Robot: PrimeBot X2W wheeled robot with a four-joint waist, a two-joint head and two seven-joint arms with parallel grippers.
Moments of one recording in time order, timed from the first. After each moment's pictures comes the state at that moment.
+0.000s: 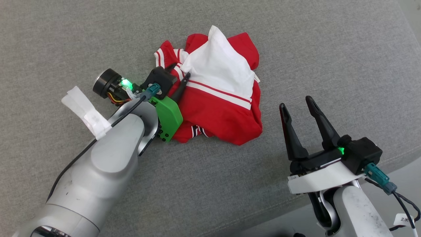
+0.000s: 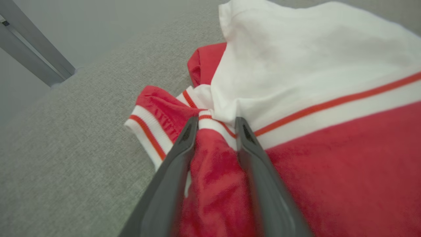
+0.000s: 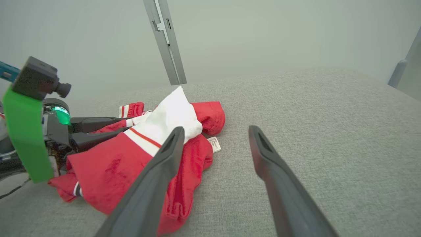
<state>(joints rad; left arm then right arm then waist) -0.88 0.16 -0.74 0.78 -0.28 -0.13 -0.10 -0.18 -0.05 0.19 0.02 0.20 0.13 -0.26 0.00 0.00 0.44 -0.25</state>
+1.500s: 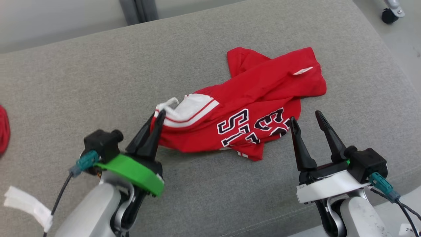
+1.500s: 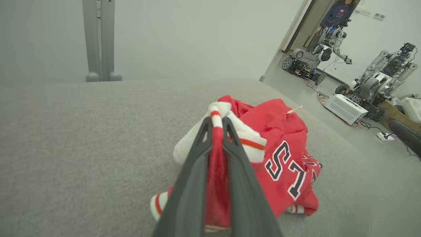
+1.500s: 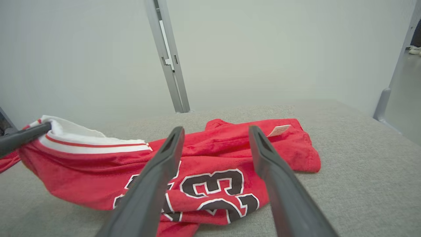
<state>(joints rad) -0.44 0.36 -0.67 0.23 -0.81 -0.02 -0.24 -0.12 -0.05 0.14 0.06 0.19 0.13 -0.26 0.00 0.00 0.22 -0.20</state>
